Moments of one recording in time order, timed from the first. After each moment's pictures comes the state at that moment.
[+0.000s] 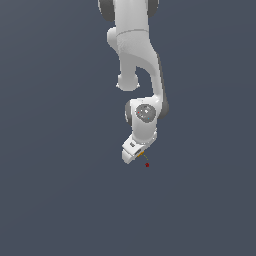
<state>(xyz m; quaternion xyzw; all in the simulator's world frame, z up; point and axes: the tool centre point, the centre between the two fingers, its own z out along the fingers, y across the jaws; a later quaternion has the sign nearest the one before) -0.005 0.059 0.019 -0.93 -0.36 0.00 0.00</state>
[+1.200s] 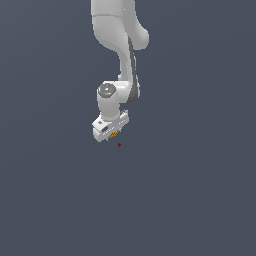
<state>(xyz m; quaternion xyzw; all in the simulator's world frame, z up) -0.110 -0.079 0.032 -0.93 -0.36 0.00 0.00</state>
